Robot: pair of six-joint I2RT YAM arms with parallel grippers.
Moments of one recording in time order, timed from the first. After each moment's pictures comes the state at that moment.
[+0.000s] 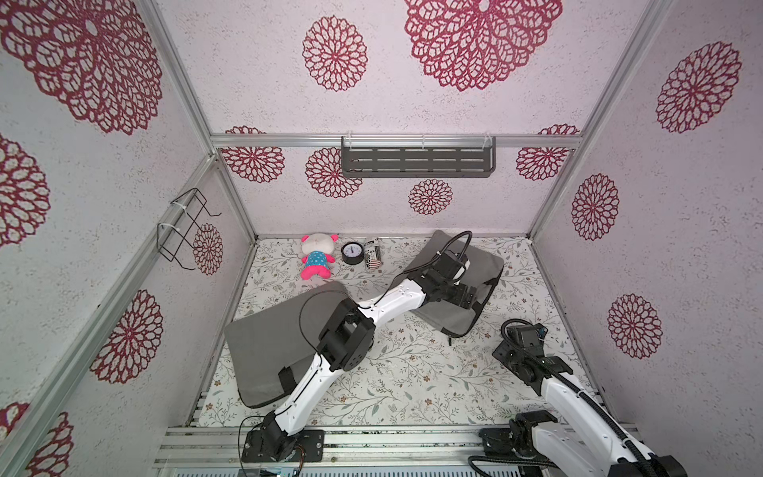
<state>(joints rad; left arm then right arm) -0.86 2.50 2.21 -0.45 0.14 -0.31 0.16 0.88 0.38 -0.52 0.25 0.83</state>
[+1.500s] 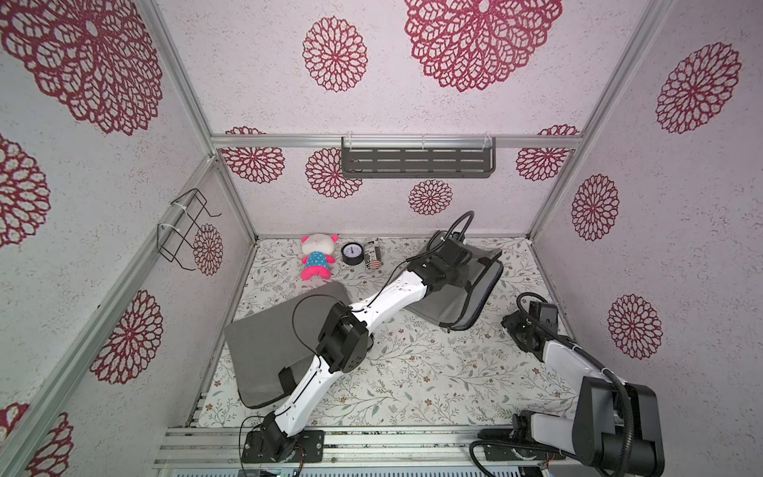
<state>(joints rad) -0.86 2.39 2.32 -0.54 -0.12 -0.38 -0.14 1.29 0.55 -0.11 -0.05 0.82</state>
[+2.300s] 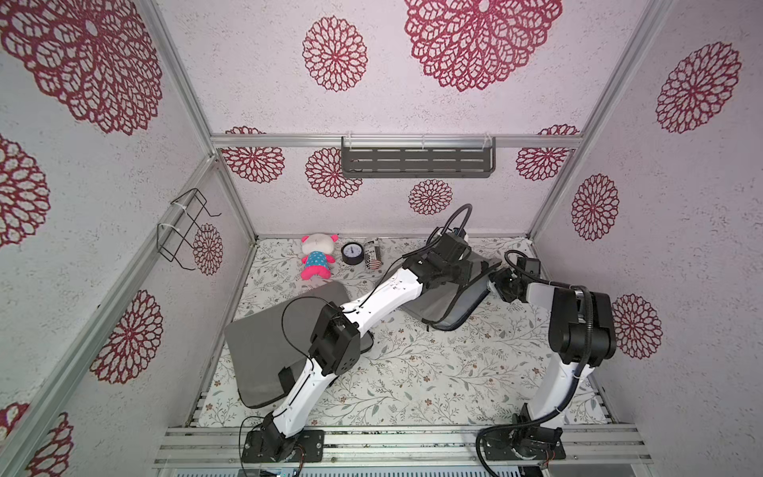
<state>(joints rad) -0.86 2.33 2.27 -0.54 0.00 -0.46 -0.10 1.96 1.17 0.01 -0.19 0.87</state>
